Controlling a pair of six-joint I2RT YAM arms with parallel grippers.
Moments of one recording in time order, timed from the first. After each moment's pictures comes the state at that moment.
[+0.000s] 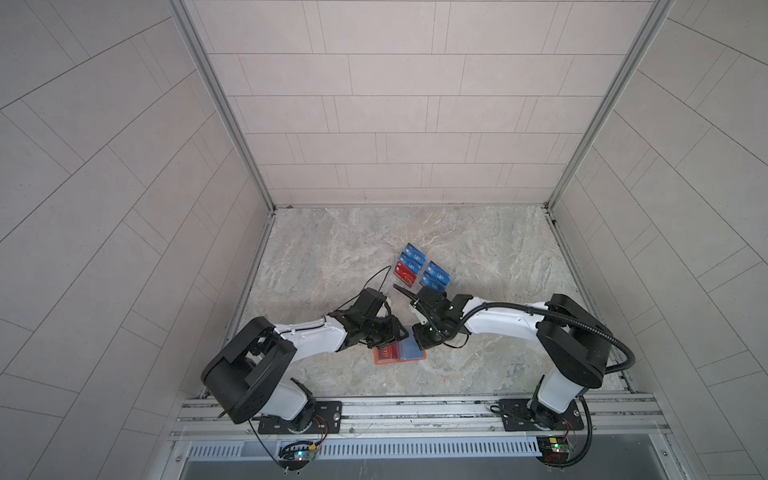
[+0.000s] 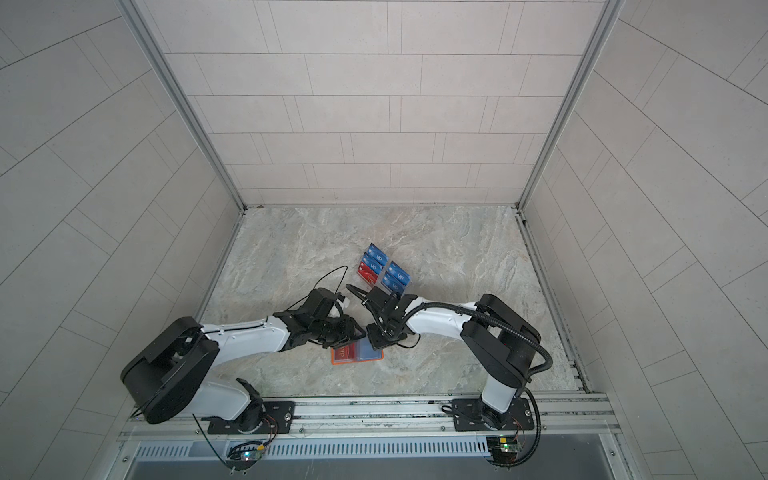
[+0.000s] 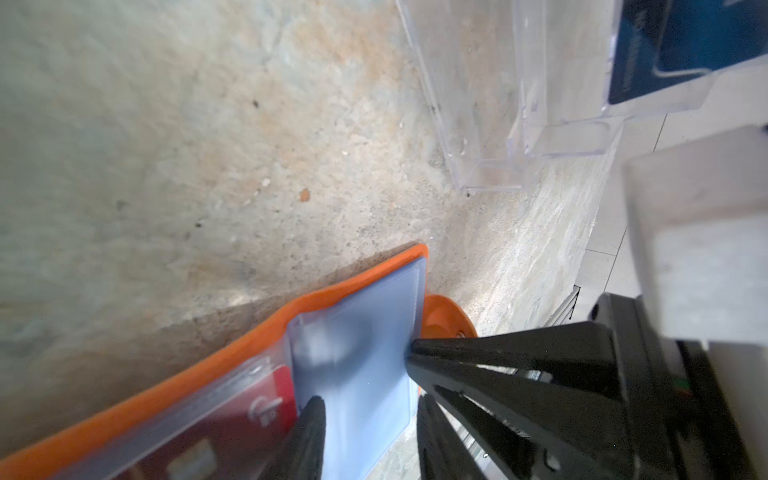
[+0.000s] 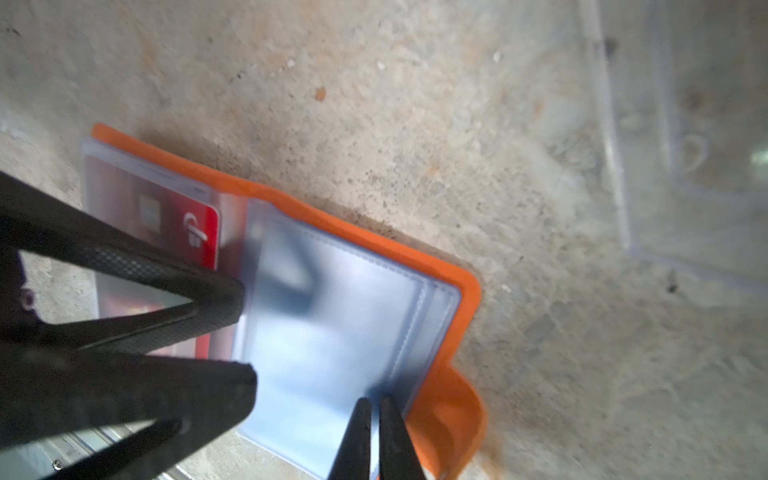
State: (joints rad) left arm -0.68 1.45 0.51 0.01 0.48 -0.92; right arm 0.88 1.70 0.96 -0.49 -0.18 0.58
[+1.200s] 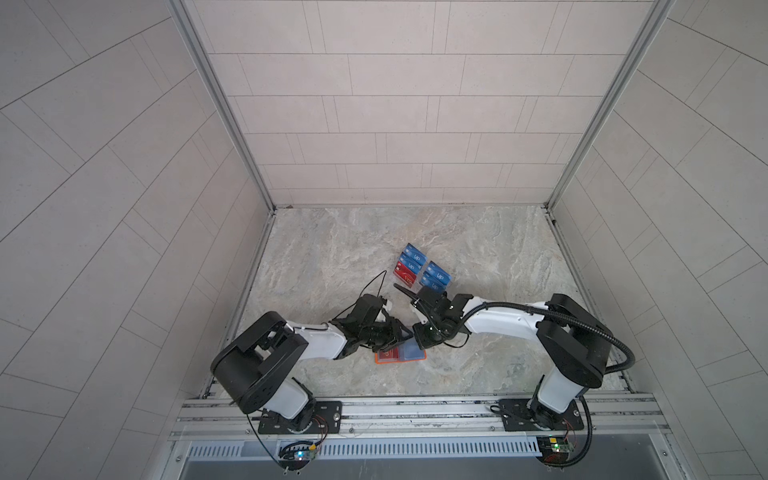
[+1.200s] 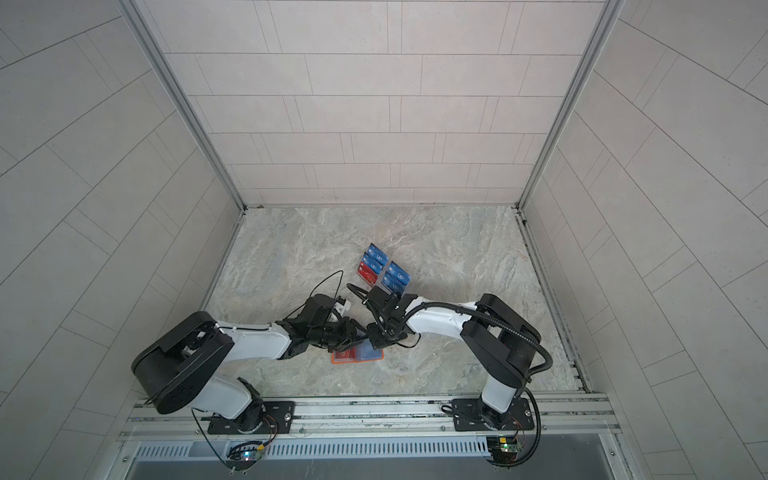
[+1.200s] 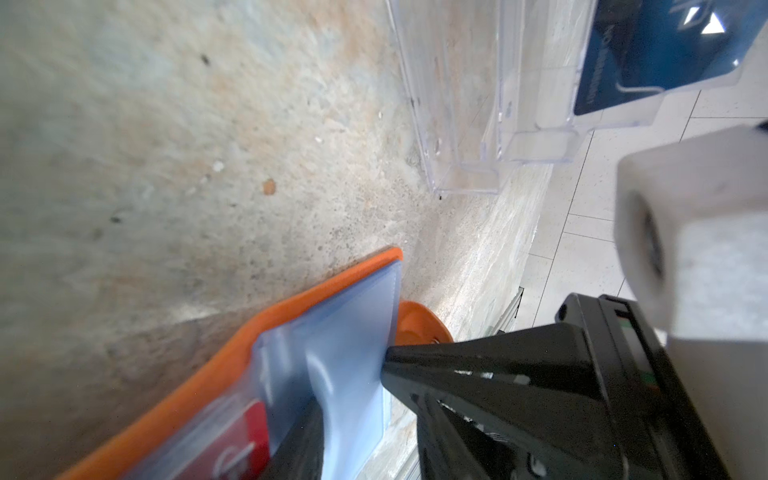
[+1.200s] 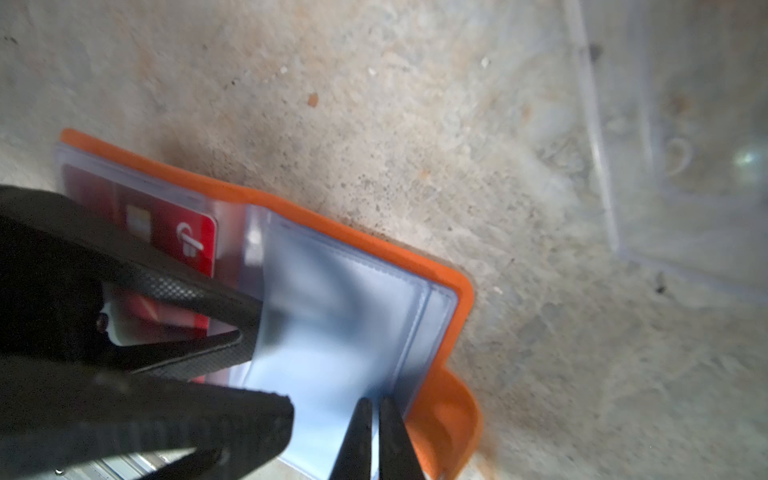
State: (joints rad) left arm -0.69 1.50 0.40 0.32 0.54 -1.08; right arm 0.88 1.70 0.96 -0.48 -0.18 0.58
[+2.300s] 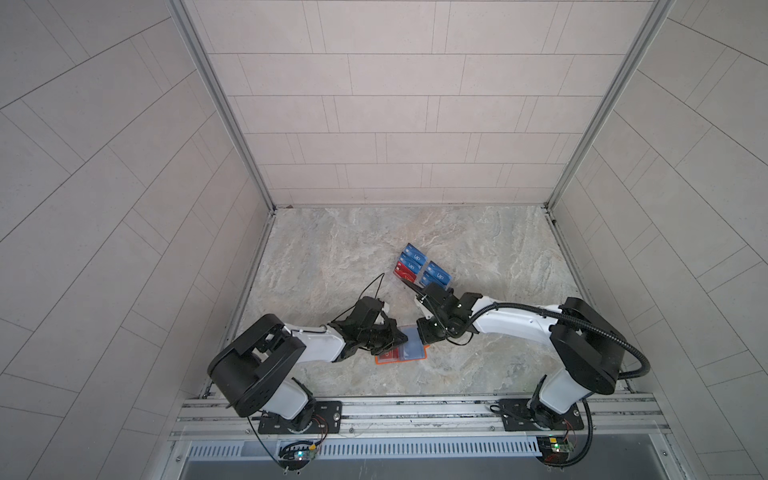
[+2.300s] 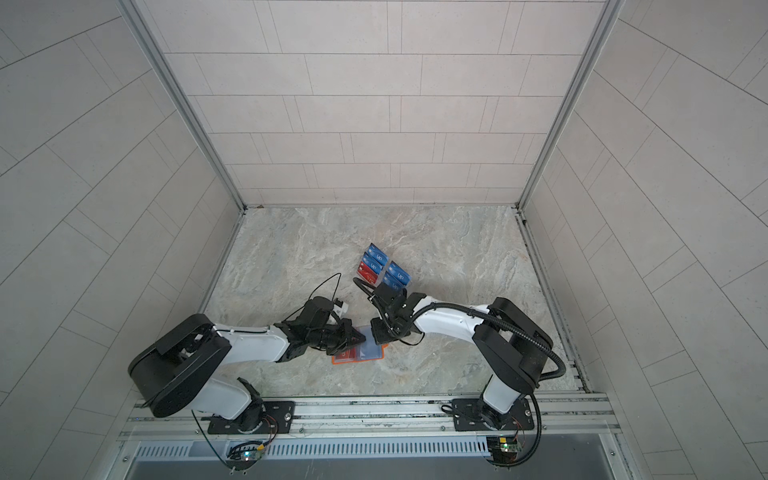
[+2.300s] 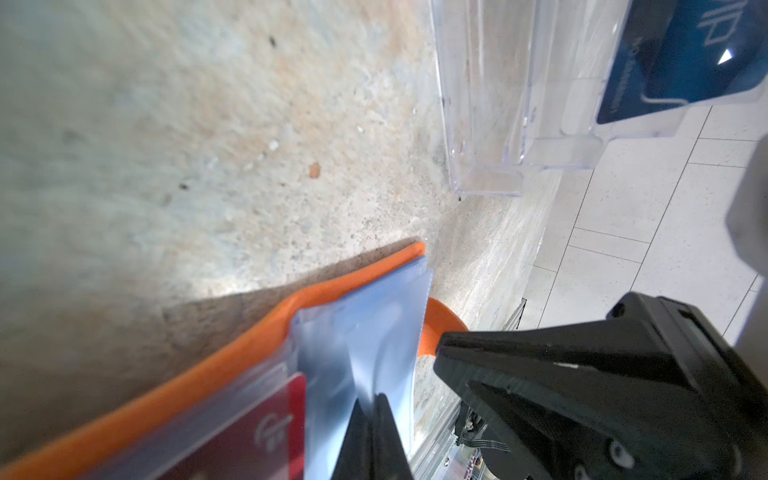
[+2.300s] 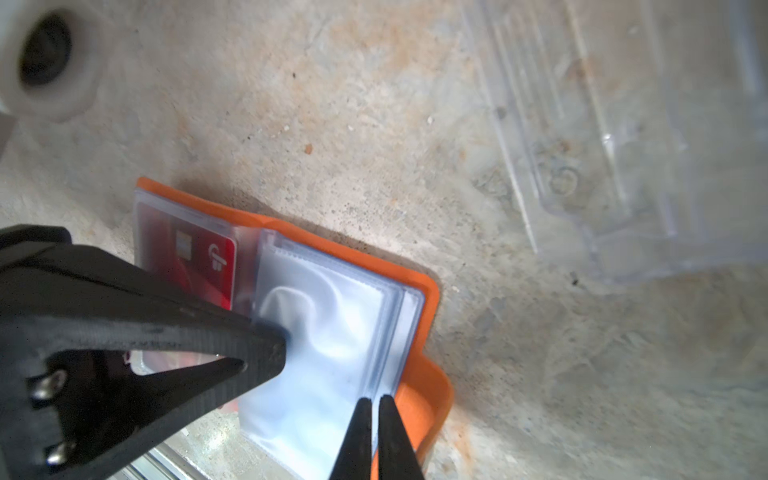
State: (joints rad) left arm -0.70 1.48 0.38 0.31 0.51 -1.11; right arm 0.84 1.63 0.92 -0.46 -0.18 0.61
